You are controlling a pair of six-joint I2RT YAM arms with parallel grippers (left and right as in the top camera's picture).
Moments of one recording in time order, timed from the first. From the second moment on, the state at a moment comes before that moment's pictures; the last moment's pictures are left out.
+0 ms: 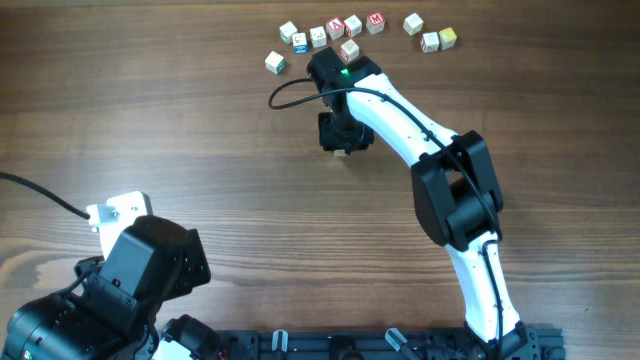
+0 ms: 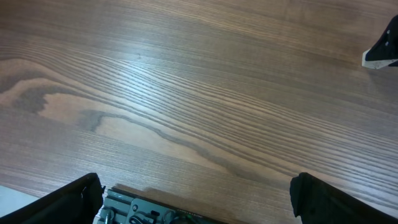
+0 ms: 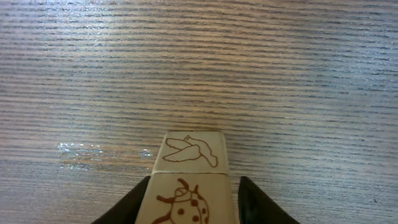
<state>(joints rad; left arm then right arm) -0.54 0.83 1.35 -1.68 -0.44 -0.73 0.55 2.35 1.95 -1.14 -0.03 0.49</state>
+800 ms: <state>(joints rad) -0.54 0.83 1.35 -1.68 -0.44 -0.73 0.54 2.35 1.95 -1.14 -0.03 0.49</state>
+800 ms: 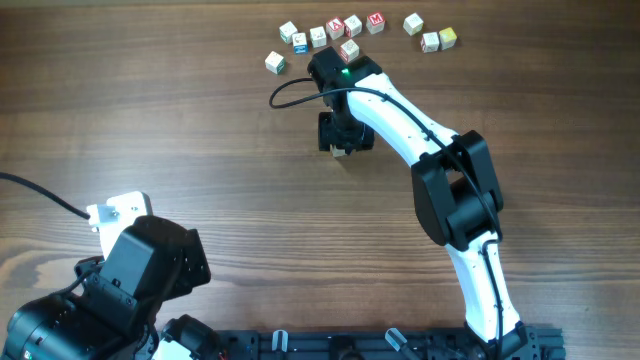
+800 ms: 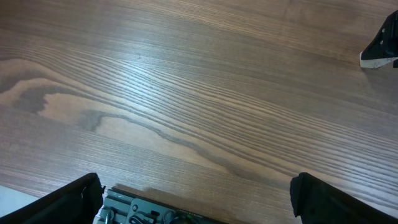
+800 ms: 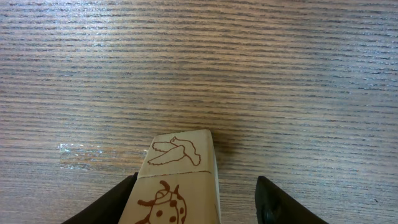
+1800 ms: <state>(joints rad) -0.54 0.83 1.35 -1.68 -0.44 -0.73 0.54 2.22 1.98 -1.18 -0.02 0.31</state>
